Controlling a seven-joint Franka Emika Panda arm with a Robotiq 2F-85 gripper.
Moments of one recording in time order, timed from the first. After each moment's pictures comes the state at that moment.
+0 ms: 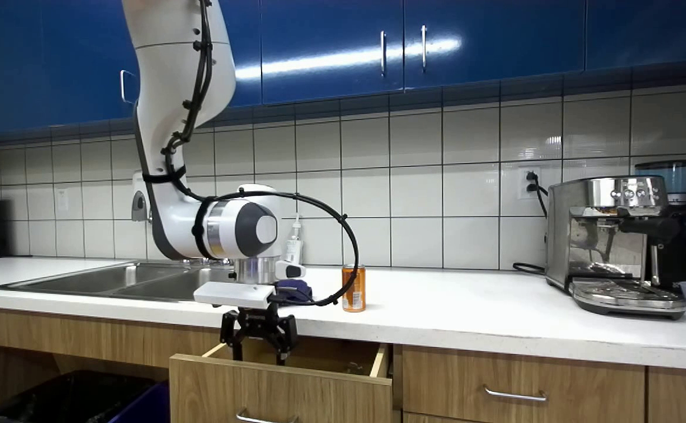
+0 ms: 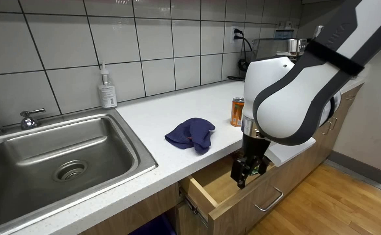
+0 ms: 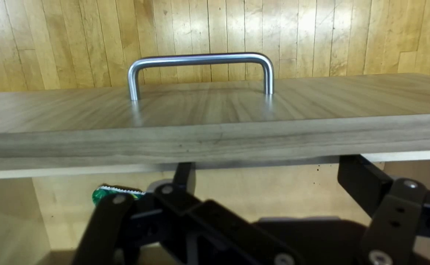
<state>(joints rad) 0.05 0.36 -0.01 -2.37 0.00 2.69 0.05</state>
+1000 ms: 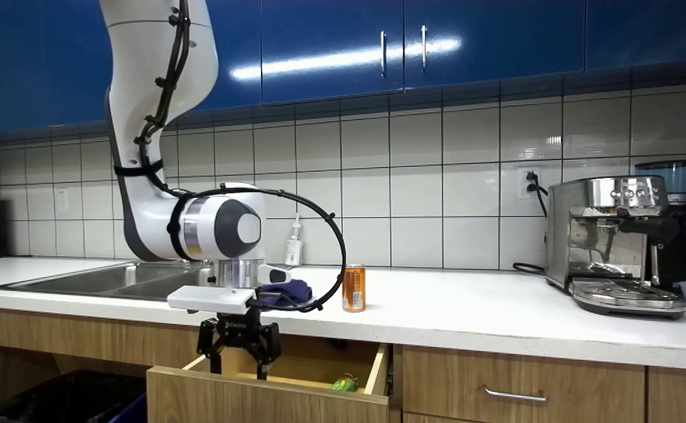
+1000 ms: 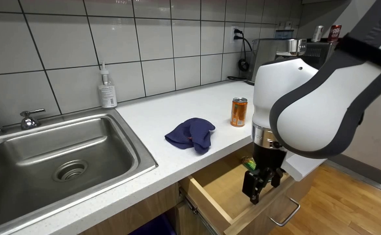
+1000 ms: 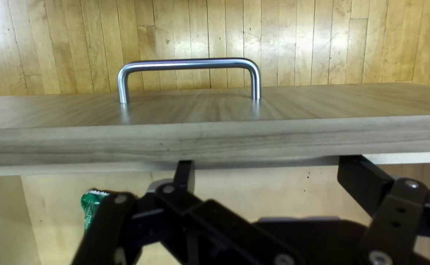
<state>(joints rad) 0.08 0.28 -0.01 -2.49 0.00 2.69 0.08</state>
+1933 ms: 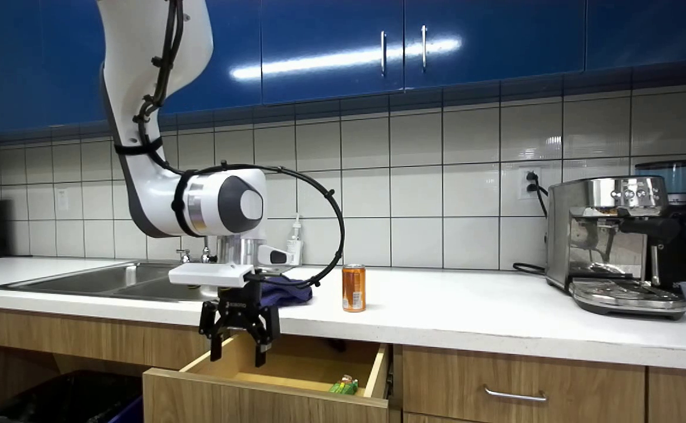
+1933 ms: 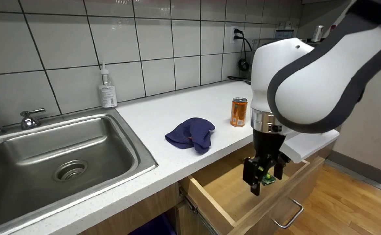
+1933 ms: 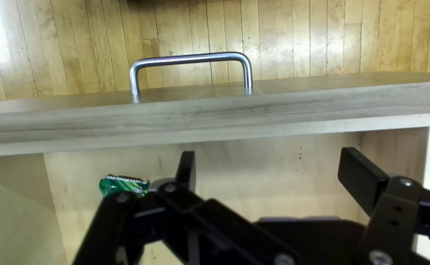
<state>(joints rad) 0.08 0.20 -0.01 -2.46 0.00 2.54 0.12</state>
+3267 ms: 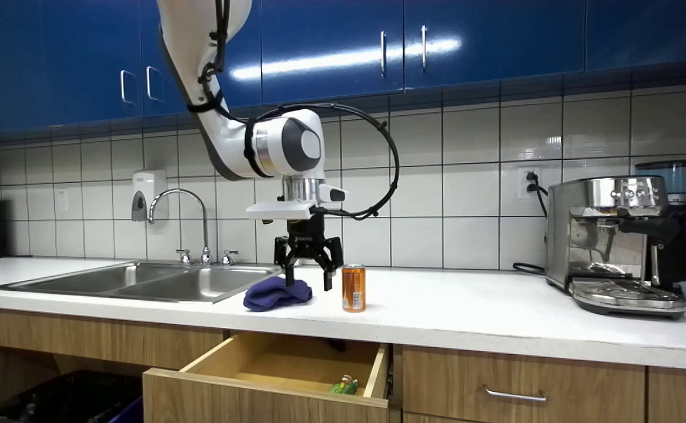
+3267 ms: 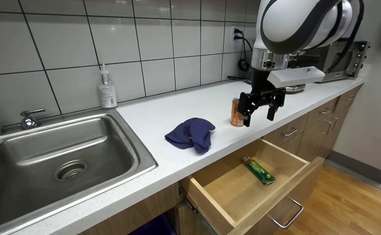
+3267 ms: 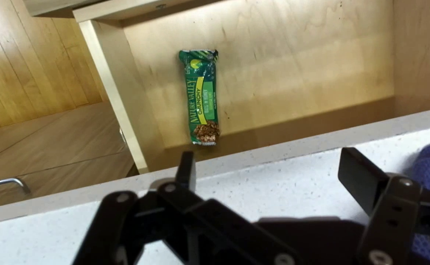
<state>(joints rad) -0.02 0.16 -0.09 -2.19 -0.02 2.38 0.12</state>
